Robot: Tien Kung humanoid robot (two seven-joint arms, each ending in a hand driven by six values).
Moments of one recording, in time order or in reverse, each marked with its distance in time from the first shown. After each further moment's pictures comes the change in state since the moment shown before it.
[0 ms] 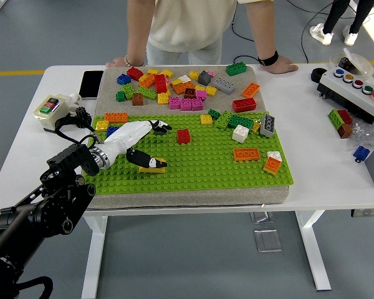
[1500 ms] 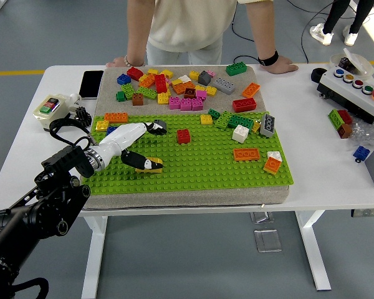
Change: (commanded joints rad) left arm 0.019 0.019 -0.010 -0.030 0.000 -0.038 -0.001; right arm -0.005 0.002 0.001 0.000 -0.001 -0.003 0.001
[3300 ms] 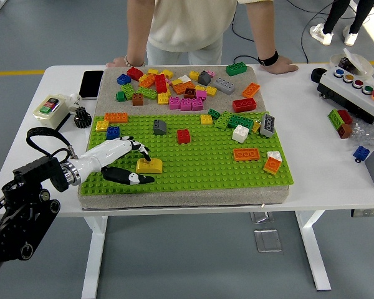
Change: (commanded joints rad) left arm 0.170 0.150 0.003 -0.277 0.000 -0.172 -0.001; right arm 0.003 -0.006 0.015 0.000 0.005 0.011 -0.004
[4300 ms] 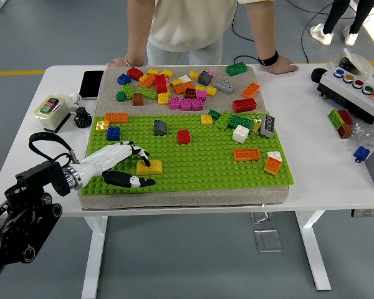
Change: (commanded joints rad) left arm 0.007 -0.013 0.003 0.022 0.000 -0.004 0.006; right arm -0.001 0.002 -0.004 0.000 -0.003 -0.003 -0.008
